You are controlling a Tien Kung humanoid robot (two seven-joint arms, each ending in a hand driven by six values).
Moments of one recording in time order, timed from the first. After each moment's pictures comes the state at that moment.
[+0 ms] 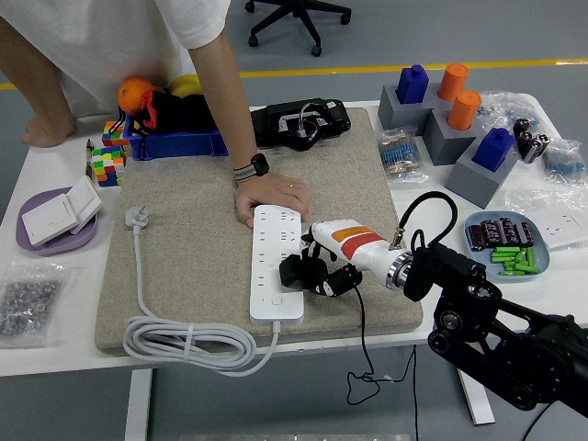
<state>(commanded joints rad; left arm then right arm) -0.09 0.06 -1.73 -0.18 1.74 -0.04 0.23 0.53 -0.19 0.60 1.36 -1.86 -0.01 -0.14</state>
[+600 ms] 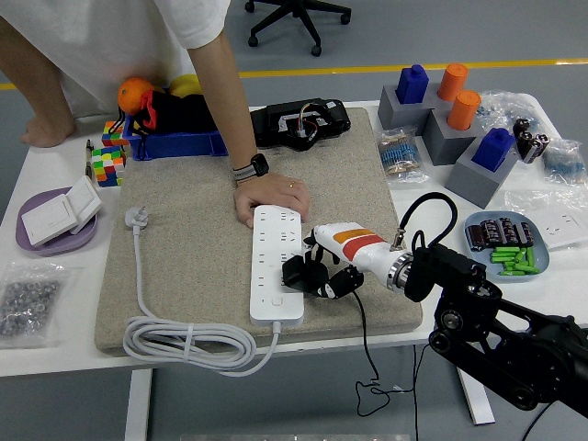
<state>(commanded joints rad) -0.09 0.06 -1.73 -0.18 1.74 -0.04 0.23 0.53 -0.19 0.60 1.36 -1.85 0.00 -0.14</state>
